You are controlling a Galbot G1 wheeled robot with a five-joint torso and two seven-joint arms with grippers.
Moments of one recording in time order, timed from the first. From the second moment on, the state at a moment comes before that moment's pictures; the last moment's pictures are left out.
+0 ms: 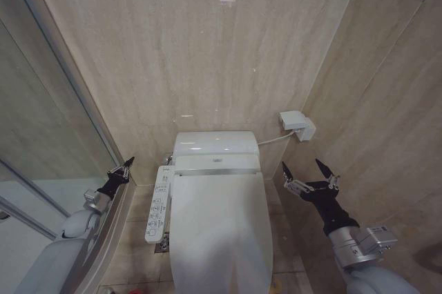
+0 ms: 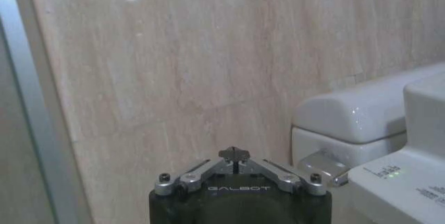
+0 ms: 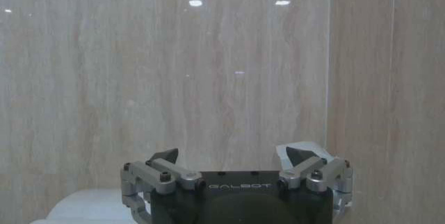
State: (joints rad) left arm 0.83 -1.02 -0.43 -1.12 -0.37 -0.42 0.39; right arm -1.61 1.37 0.73 2.44 0.30 -0.19 -0.04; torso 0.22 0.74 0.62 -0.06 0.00
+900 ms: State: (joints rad) left arm 0.85 -1.04 -0.44 -1.13 -0.36 -0.43 0.43; right arm -1.61 1.37 0.73 2.44 0.30 -0.19 -0.04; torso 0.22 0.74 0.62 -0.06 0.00
